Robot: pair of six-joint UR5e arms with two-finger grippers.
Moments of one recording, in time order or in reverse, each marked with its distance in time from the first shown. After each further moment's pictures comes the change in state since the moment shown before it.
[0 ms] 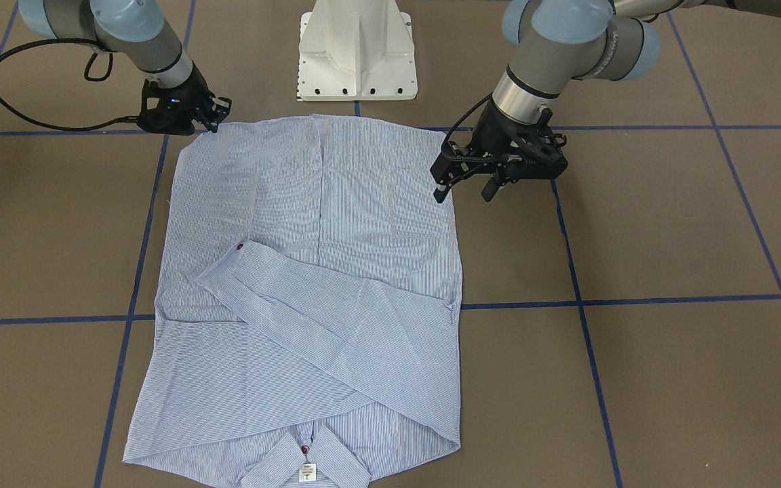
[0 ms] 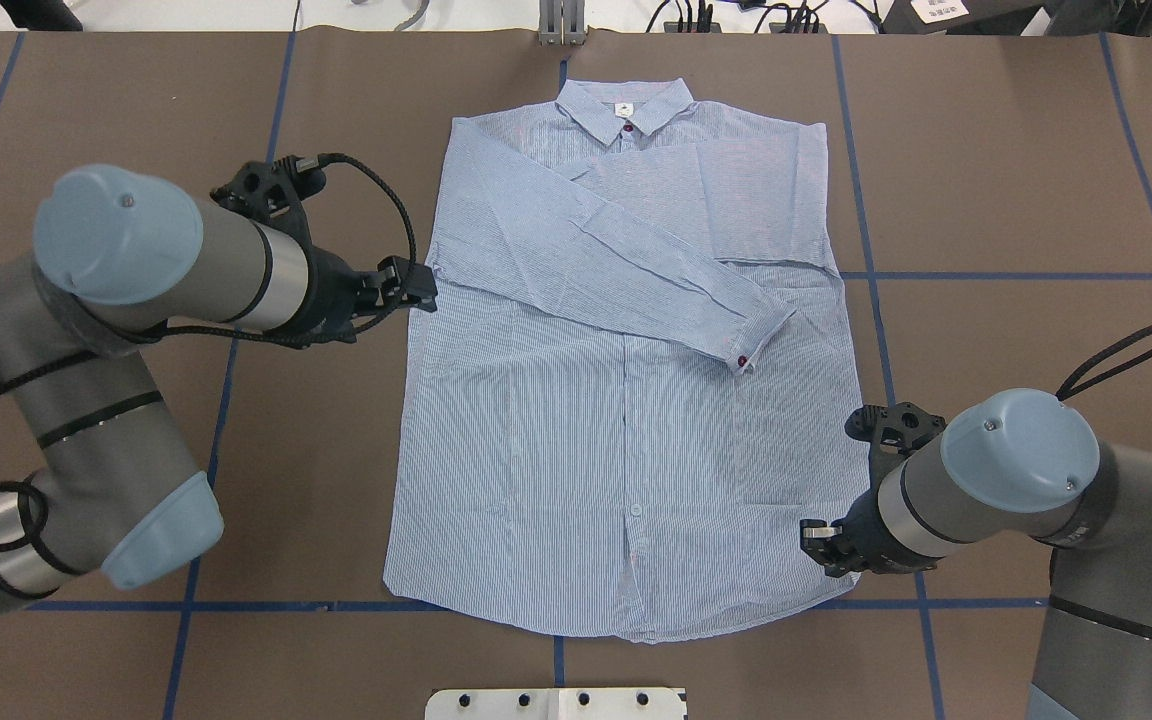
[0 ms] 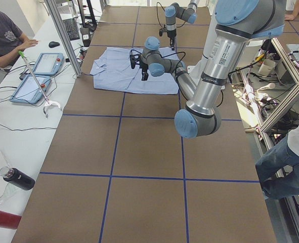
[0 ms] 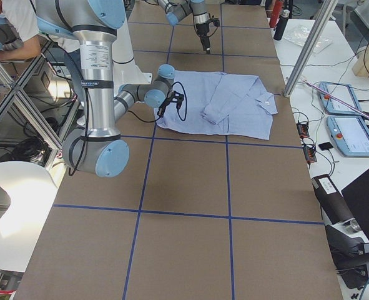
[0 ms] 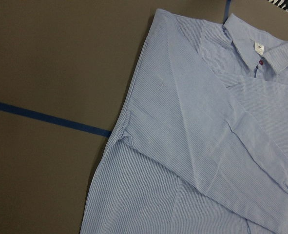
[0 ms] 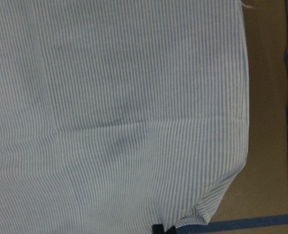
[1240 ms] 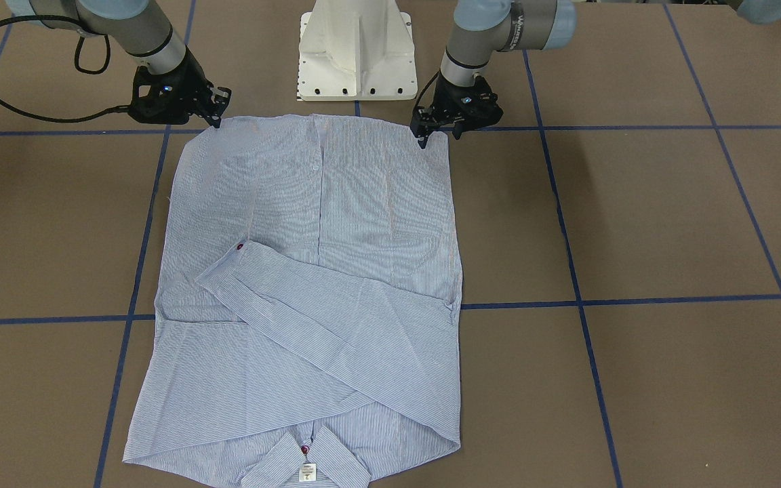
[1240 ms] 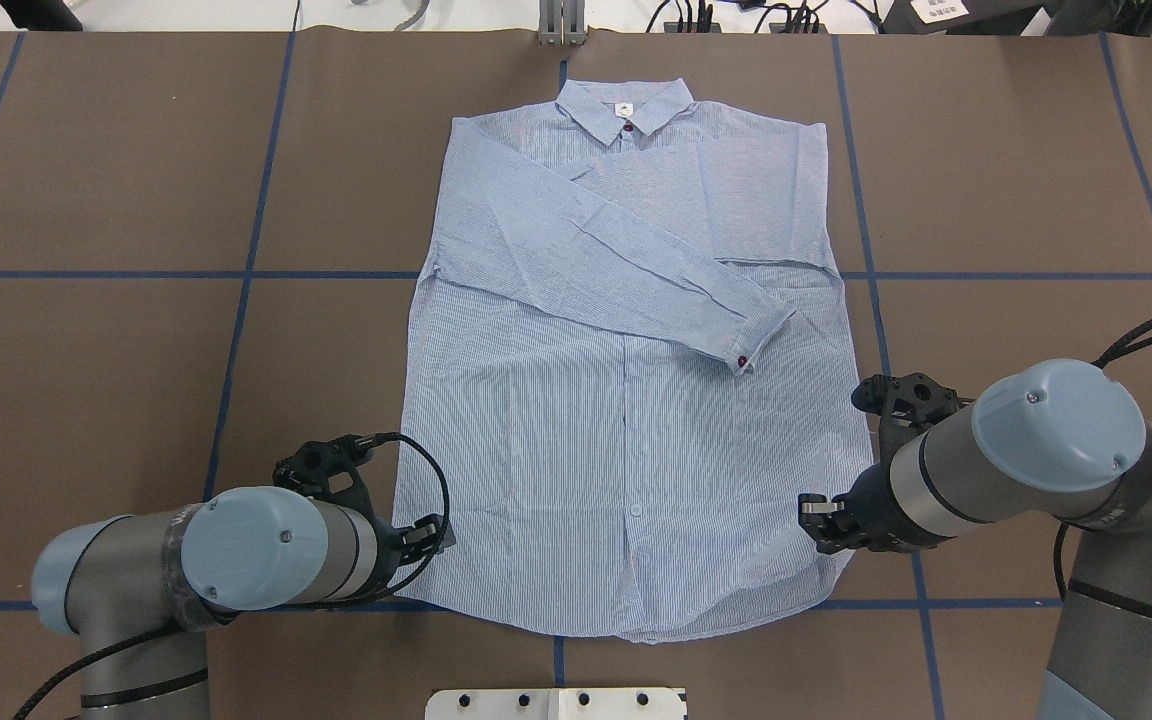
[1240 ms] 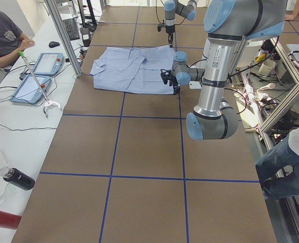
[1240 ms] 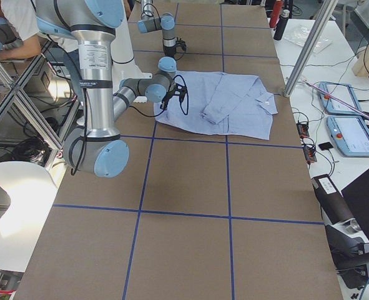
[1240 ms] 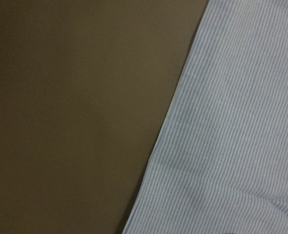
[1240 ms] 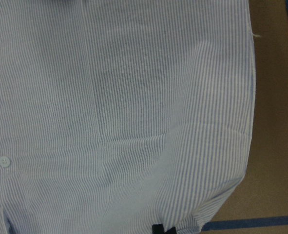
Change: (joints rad) left arm 0.372 0.094 -0.034 0.137 0.194 -0.263; right arm 0.037 0.011 0.052 0.002 0.004 0.000
